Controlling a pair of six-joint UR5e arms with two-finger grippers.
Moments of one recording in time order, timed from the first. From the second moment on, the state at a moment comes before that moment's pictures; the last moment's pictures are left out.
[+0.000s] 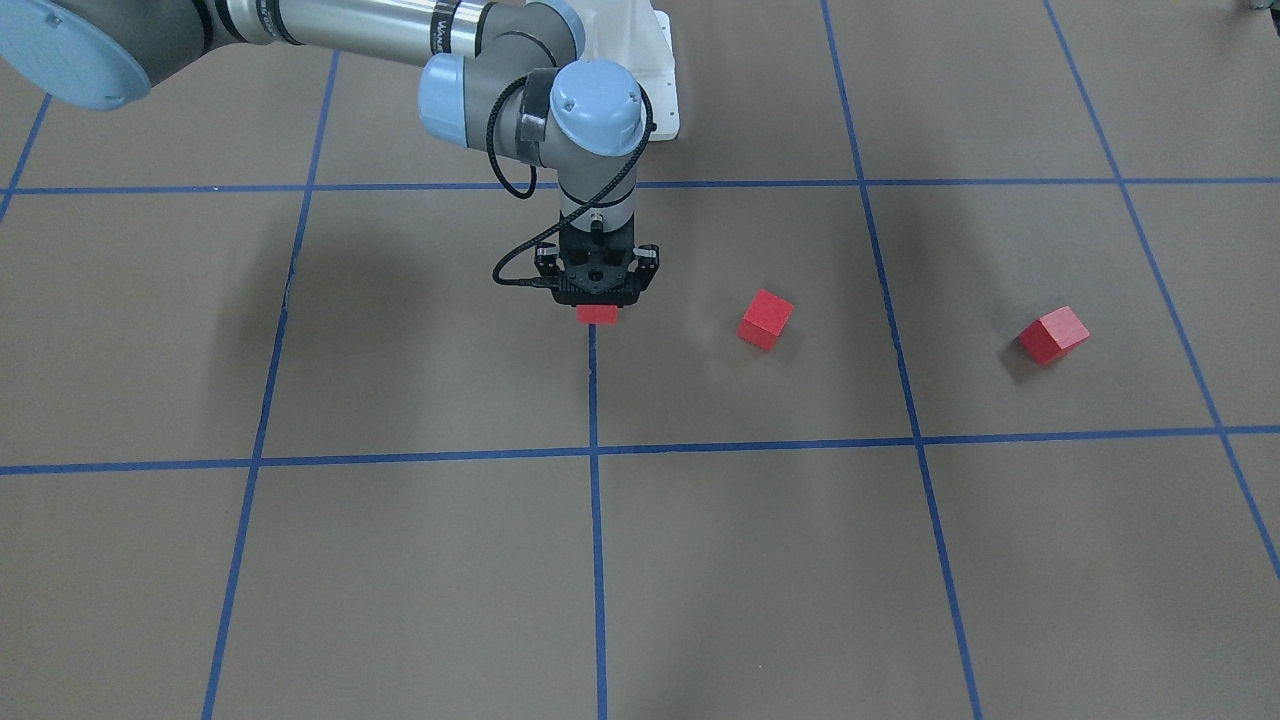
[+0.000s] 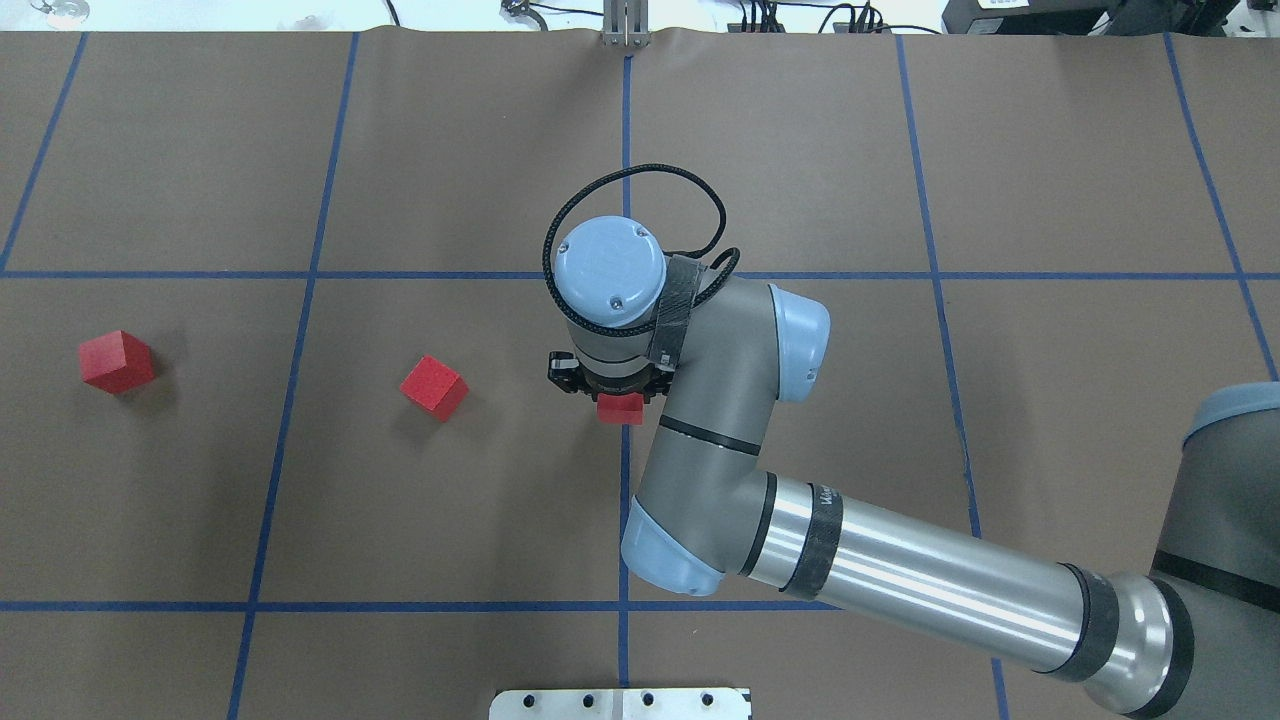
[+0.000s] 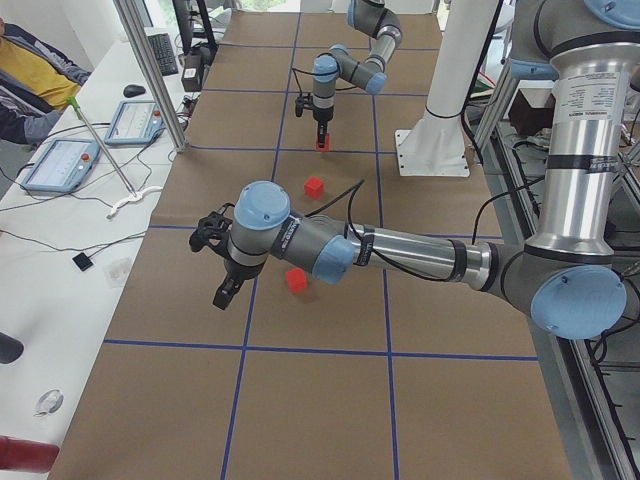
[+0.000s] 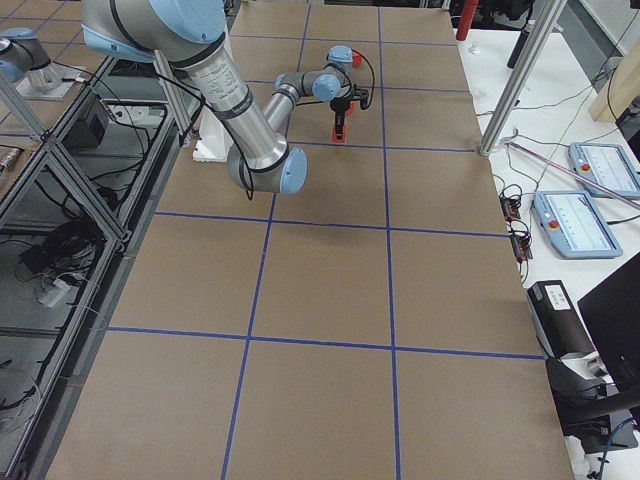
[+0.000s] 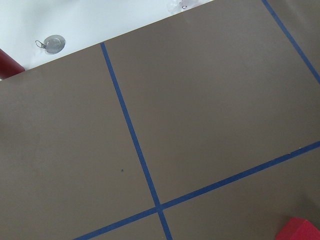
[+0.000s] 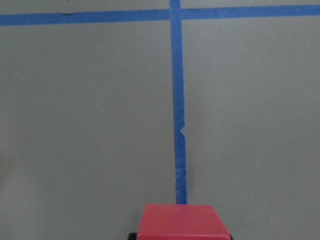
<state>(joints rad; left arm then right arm) -1.60 -1.60 -1.69 -1.90 -2.35 0.05 0.45 -0.69 1.45 -1.61 1.83 1.28</state>
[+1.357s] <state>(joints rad) -1.60 -1.60 -1.69 -1.90 -2.35 0.05 0.43 -0.70 1.43 -1.58 1.81 1.29</state>
